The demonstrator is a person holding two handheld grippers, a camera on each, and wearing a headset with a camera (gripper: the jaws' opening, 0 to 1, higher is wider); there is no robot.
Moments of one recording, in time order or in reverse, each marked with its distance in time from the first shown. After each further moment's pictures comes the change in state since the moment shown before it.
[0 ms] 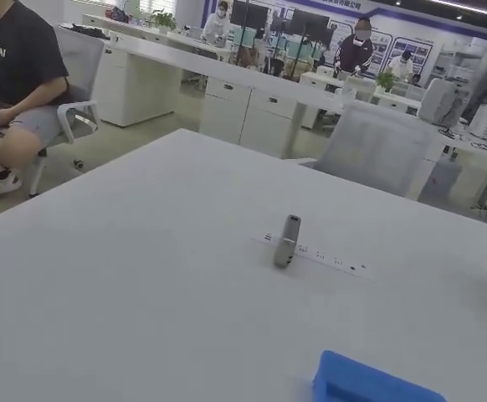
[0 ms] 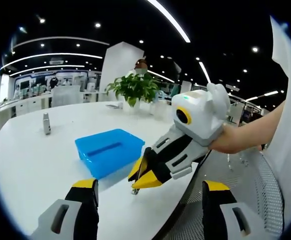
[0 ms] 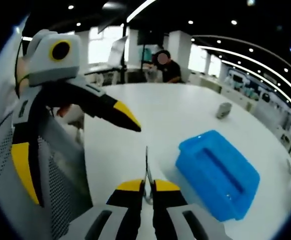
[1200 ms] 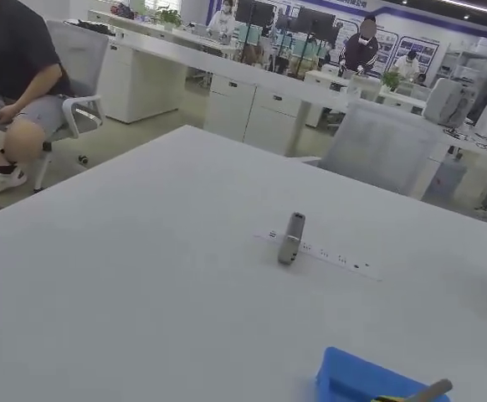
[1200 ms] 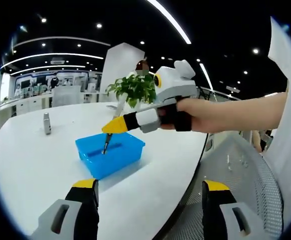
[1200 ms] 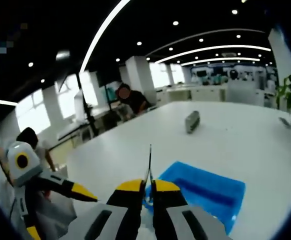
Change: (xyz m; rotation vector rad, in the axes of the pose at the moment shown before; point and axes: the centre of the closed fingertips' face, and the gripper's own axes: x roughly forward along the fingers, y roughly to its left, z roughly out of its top) left arm 0.000 0.000 0.001 -0.010 -0.009 -0.002; right arm -0.012 -0.097 0.071 0.437 -0.288 -0.106
